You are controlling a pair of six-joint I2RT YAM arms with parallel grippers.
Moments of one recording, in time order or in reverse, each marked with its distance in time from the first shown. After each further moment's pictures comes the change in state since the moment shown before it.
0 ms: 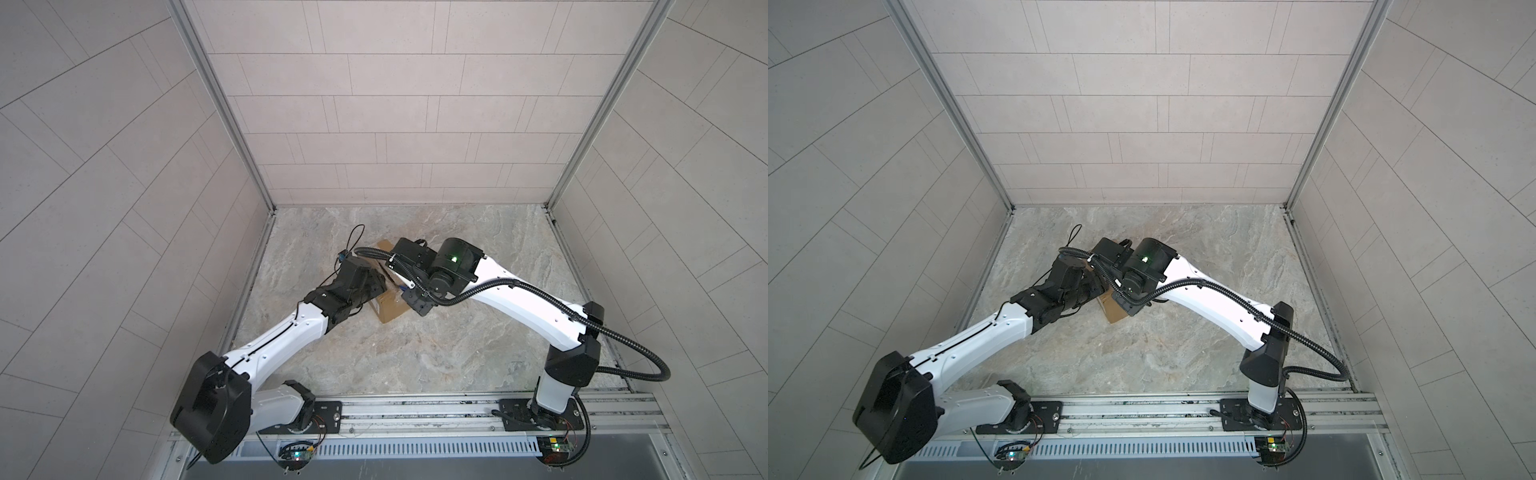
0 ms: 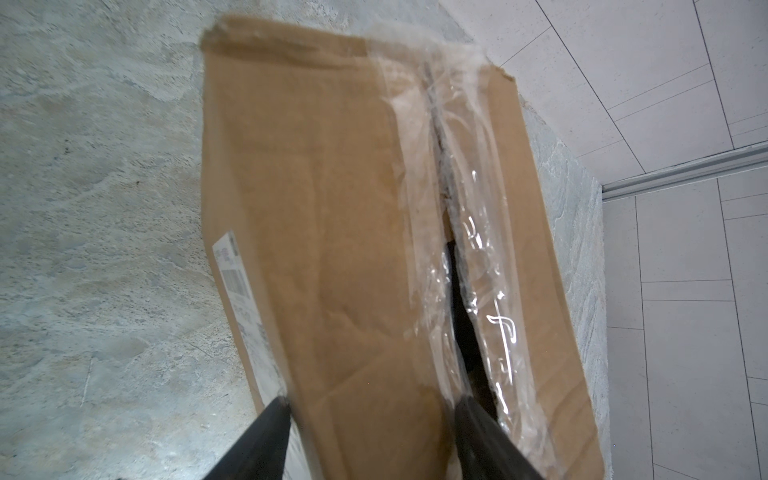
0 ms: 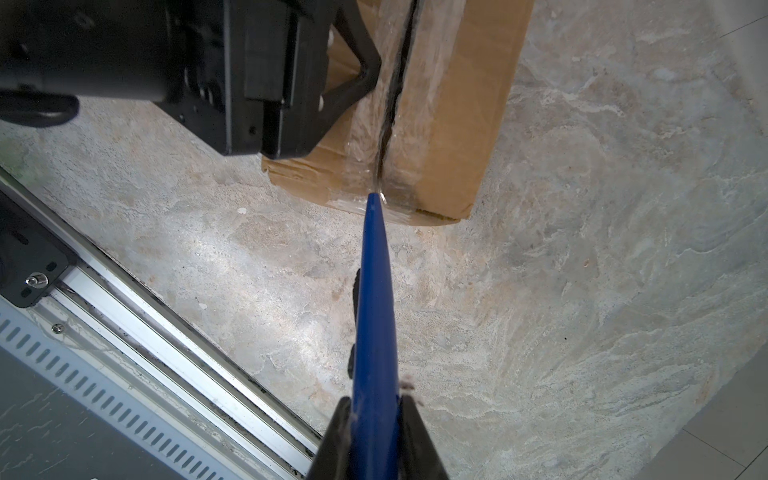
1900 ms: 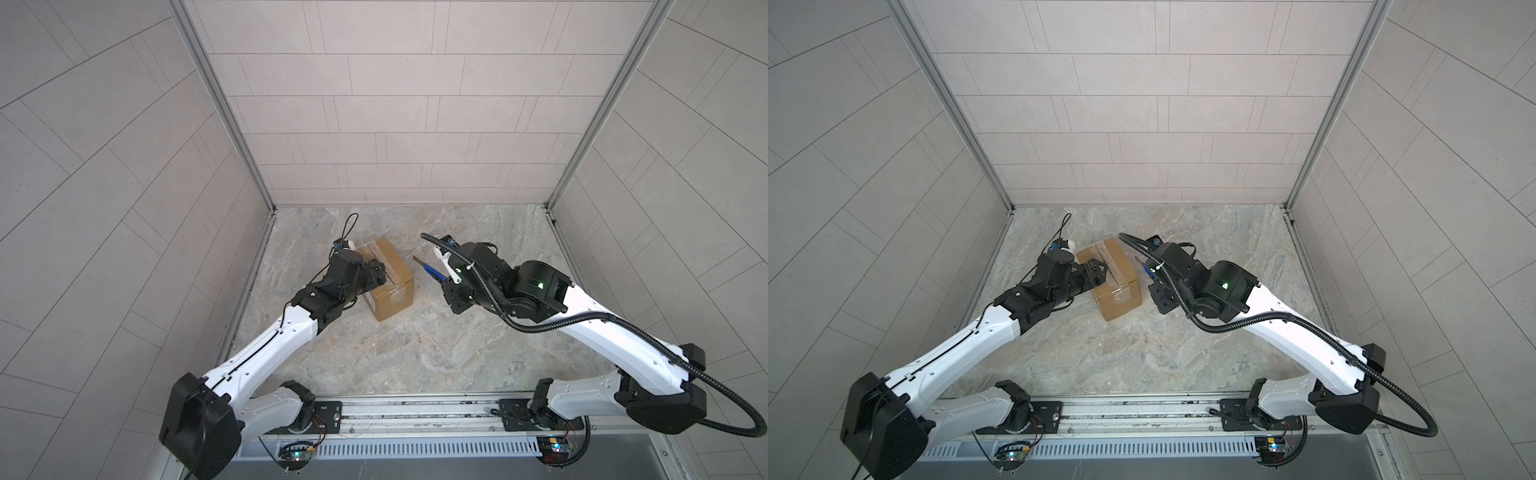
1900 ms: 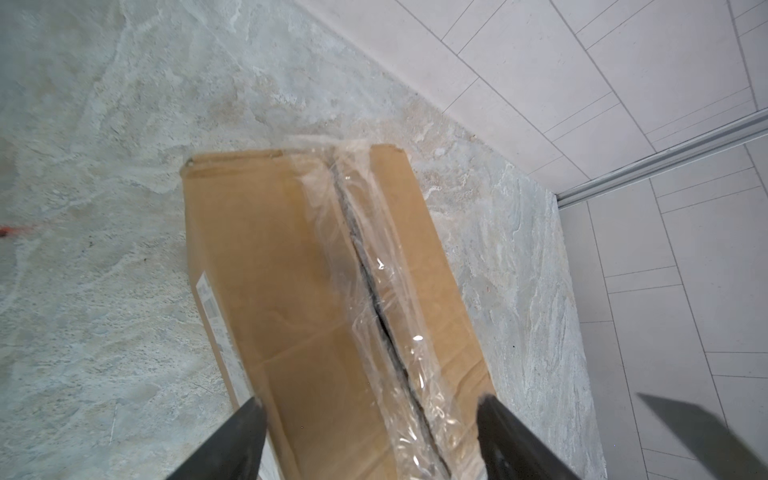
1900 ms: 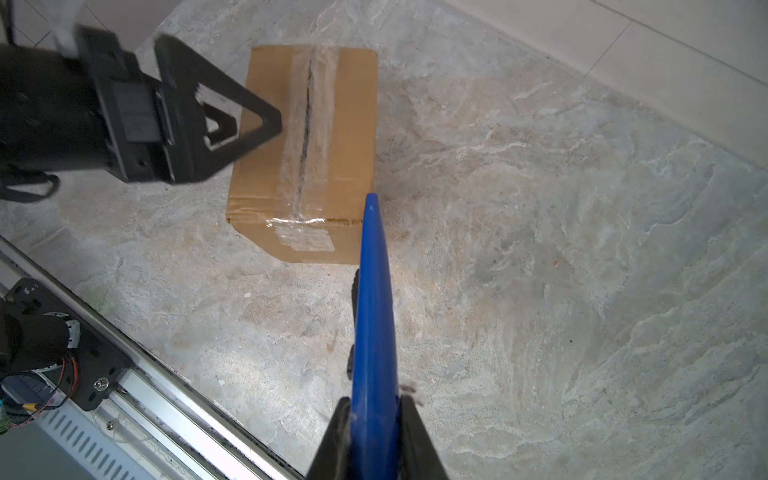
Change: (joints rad) left arm 0.035 -0.104 0.071 -0.046 0.000 0.141; right arm -0.073 -0.513 -0.514 0.375 0.057 0.162
